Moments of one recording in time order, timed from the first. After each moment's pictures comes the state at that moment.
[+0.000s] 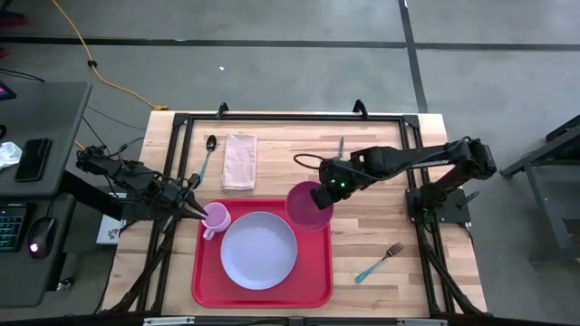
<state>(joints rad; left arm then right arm) -0.45 0.08 0.36 -0.42 -0.02 -0.09 0.05 1.53 1.35 -0.94 -0.04 1.14</state>
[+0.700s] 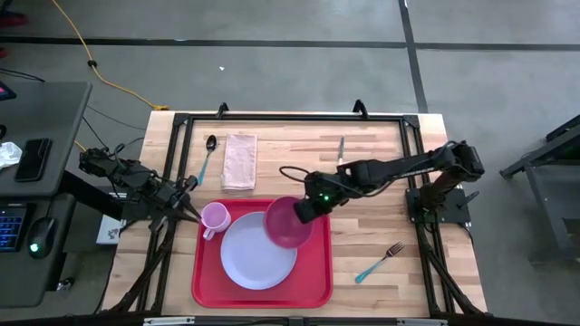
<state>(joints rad) -0.45 0.01 0.36 -0.48 0.07 -0.07 0.13 1.65 1.40 -0.69 -0.11 1.21</state>
